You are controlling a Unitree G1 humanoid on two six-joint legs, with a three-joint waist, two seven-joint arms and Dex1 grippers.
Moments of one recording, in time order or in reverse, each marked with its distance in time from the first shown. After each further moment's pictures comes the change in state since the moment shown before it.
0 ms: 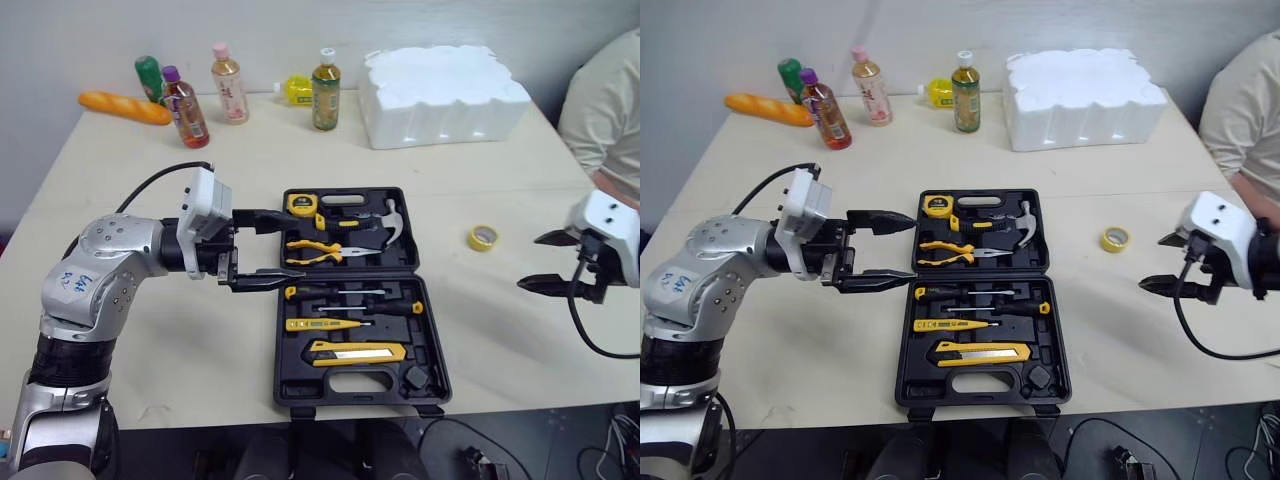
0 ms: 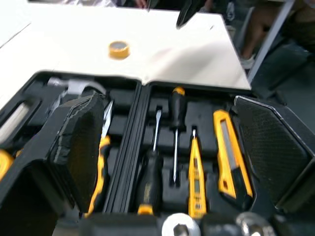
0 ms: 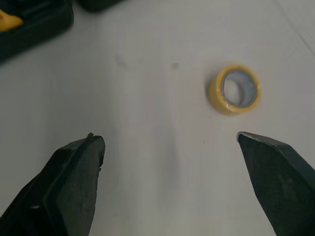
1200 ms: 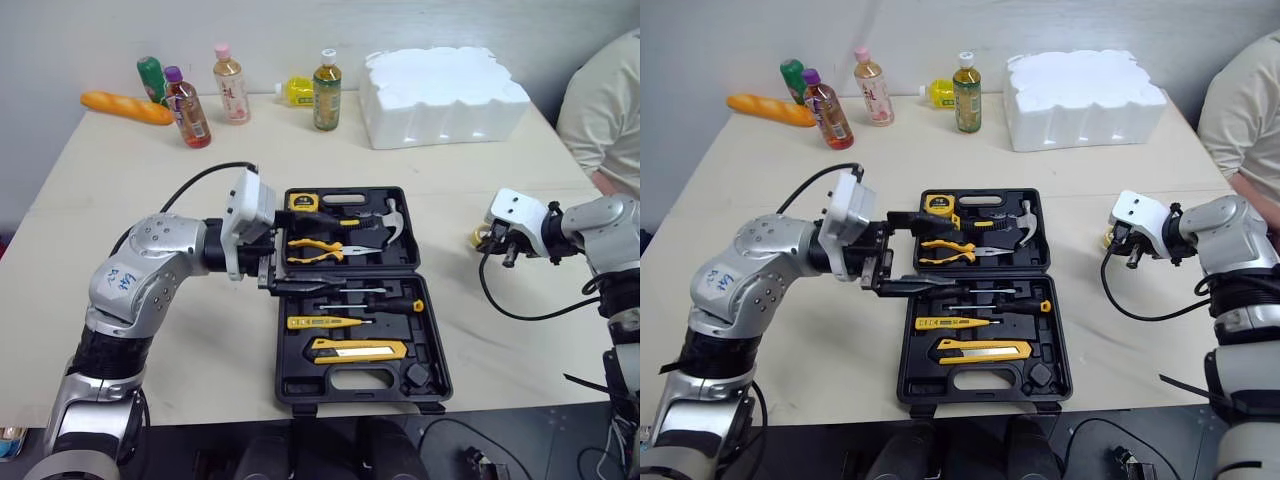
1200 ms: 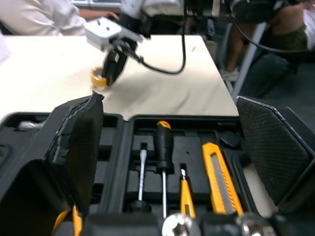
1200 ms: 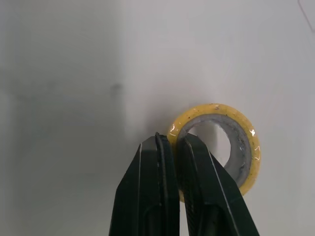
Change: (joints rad) left arm -0.017 -0.077 -0.115 -0.036 0.013 -0.016 0.018; right arm -0.341 0.271 0.222 0.409 -0.351 -0.223 -0.039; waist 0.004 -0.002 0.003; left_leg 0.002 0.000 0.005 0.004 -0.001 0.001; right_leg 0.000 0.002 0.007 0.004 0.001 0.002
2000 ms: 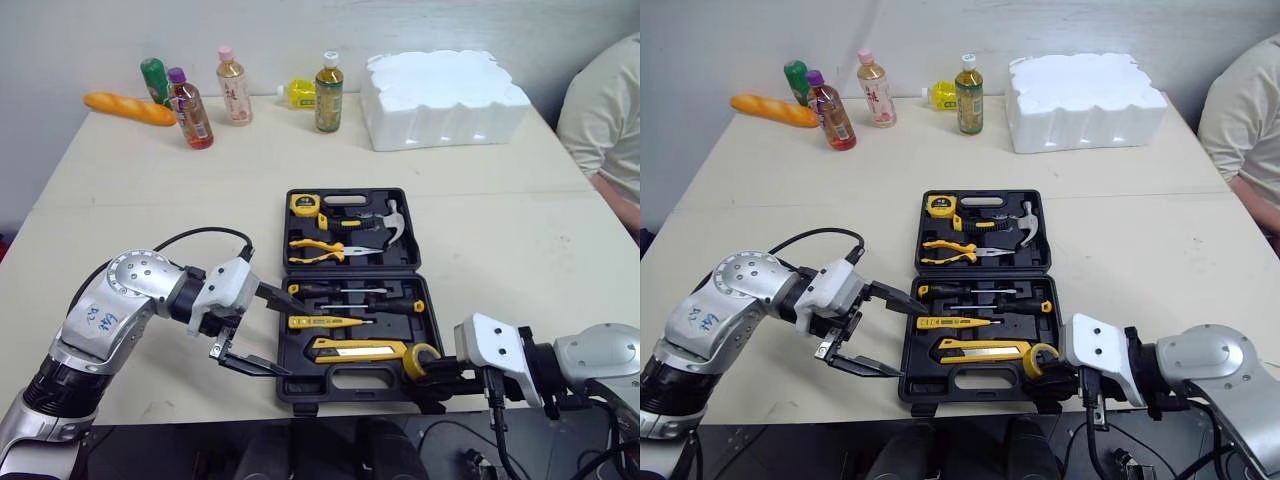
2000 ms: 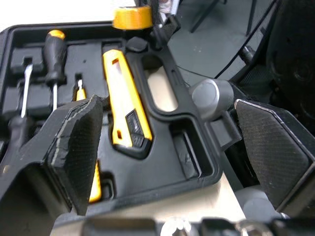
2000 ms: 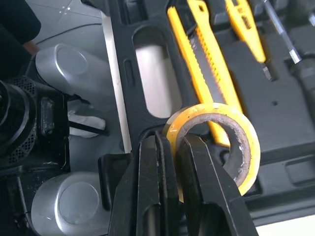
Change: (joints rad) left arm 0.189 0.217 -0.059 -0.034 0.077 -0.122 -0.288; right arm 0.963 -0.084 -0.357 -1.417 0.577 0.546 -0.088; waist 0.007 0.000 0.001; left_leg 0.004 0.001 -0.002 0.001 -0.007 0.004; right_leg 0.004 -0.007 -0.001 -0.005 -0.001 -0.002
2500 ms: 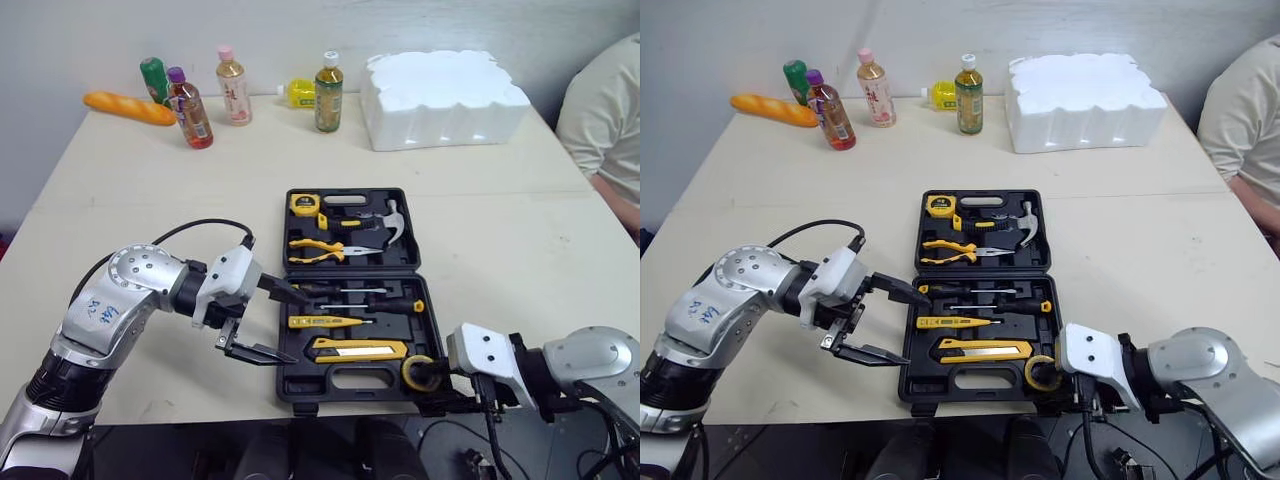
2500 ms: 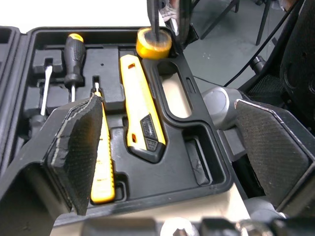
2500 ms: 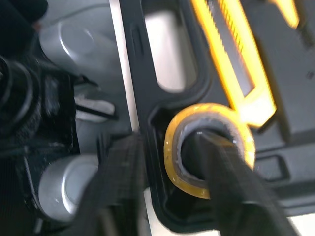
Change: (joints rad) left arm -0.037 -0.020 0.003 -0.007 -0.007 0.035 0.039; right arm -0.019 -0.064 0.033 0.032 0.058 -0.011 0.004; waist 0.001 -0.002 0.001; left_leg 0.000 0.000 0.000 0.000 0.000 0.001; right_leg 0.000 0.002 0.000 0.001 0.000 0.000
